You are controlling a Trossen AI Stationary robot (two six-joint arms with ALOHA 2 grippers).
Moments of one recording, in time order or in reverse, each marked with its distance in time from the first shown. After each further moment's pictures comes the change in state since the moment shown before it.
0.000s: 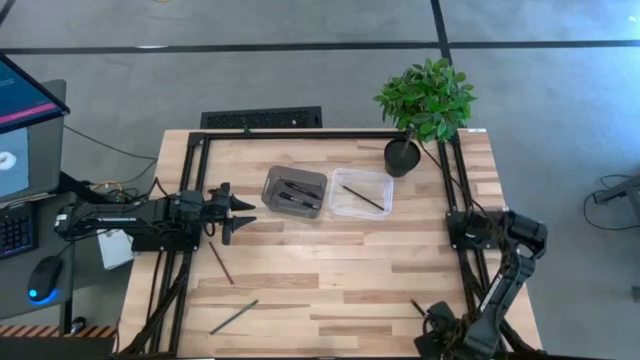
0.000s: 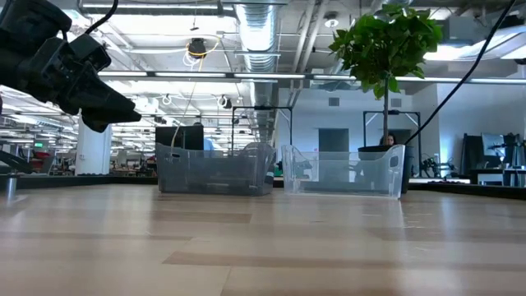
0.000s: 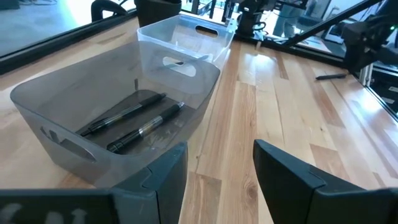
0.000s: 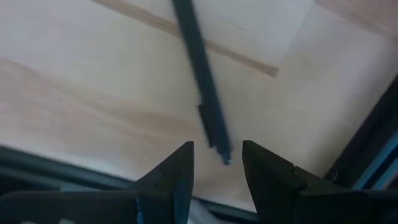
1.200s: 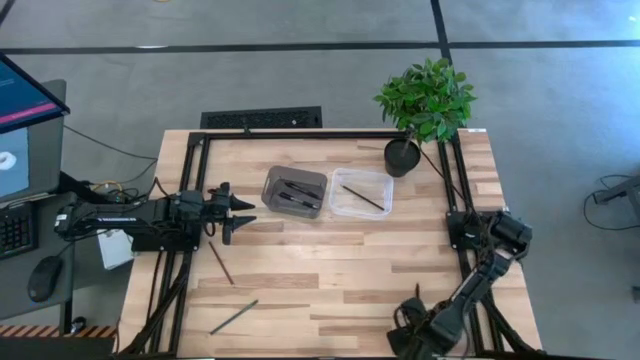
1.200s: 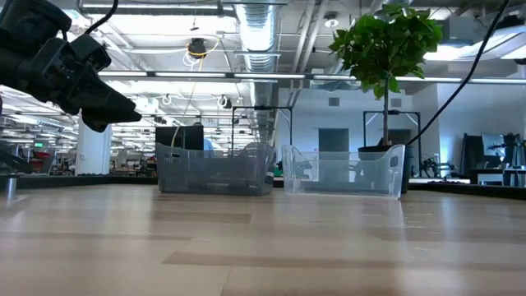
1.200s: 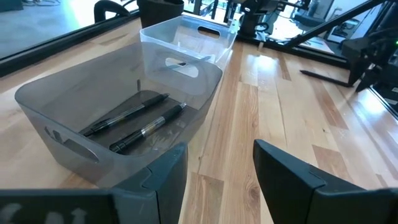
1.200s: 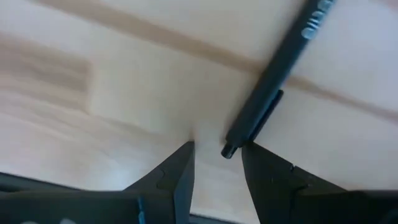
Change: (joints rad) left arm 0.000 0.000 0.000 0.002 -0.009 0.000; right arm -0.192 0.055 -0.001 0.147 -0.015 -0.123
